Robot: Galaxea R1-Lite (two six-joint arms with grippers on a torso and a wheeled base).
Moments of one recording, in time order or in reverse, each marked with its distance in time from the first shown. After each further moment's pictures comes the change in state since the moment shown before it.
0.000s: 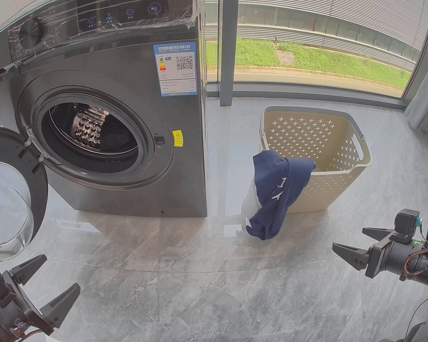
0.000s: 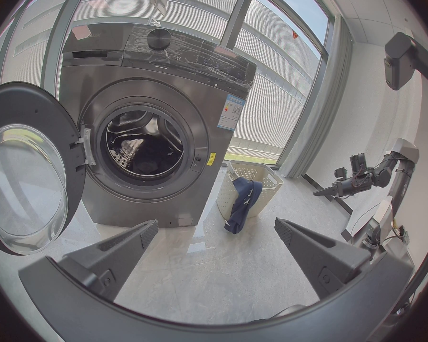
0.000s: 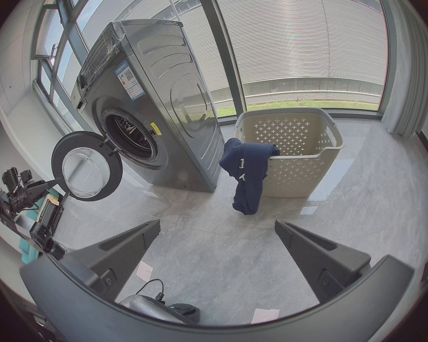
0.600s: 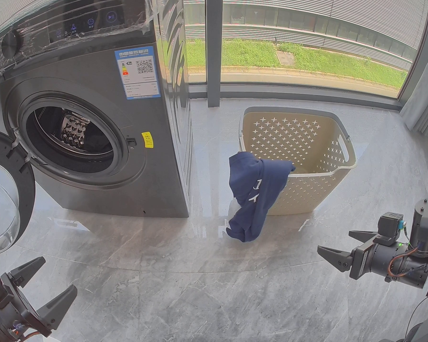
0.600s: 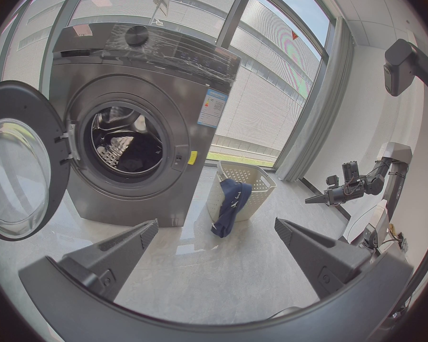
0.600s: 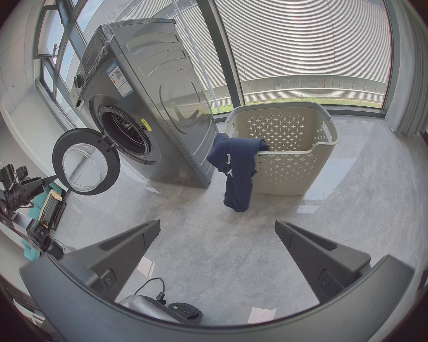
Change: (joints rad) left arm -0.001 -0.032 0.000 0.030 -0.001 -0.026; right arm 0.029 0.146 0.020 -0.142 -0.001 0.008
